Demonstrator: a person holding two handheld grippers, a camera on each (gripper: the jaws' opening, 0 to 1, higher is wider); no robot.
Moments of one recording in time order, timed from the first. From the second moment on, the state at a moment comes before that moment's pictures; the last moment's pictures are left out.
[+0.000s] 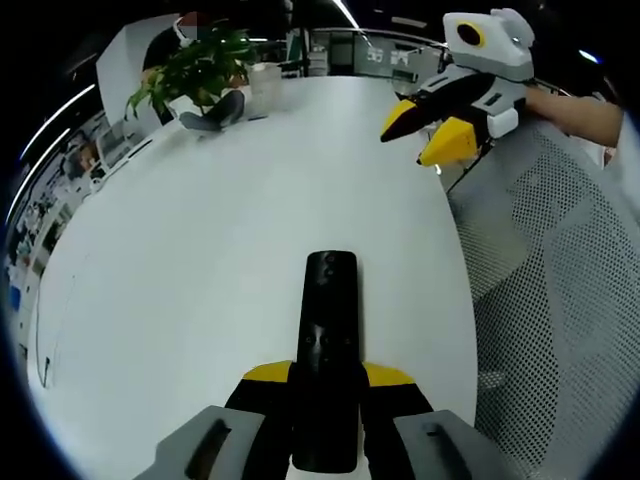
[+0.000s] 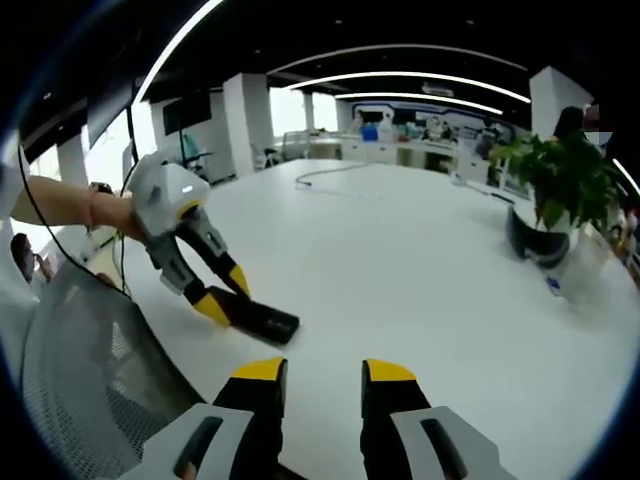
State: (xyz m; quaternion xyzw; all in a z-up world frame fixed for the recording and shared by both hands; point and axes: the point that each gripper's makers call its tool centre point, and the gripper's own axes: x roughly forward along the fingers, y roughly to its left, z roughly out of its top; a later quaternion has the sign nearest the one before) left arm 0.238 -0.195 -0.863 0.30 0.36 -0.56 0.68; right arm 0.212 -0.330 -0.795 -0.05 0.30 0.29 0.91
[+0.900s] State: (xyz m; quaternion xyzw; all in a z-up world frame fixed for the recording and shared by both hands) left arm 0.219 -0.187 -0.862 0.30 0.34 -0.60 0.66; right arm 0.202 -0.318 -0.803 -0.07 0.32 0.32 0.89
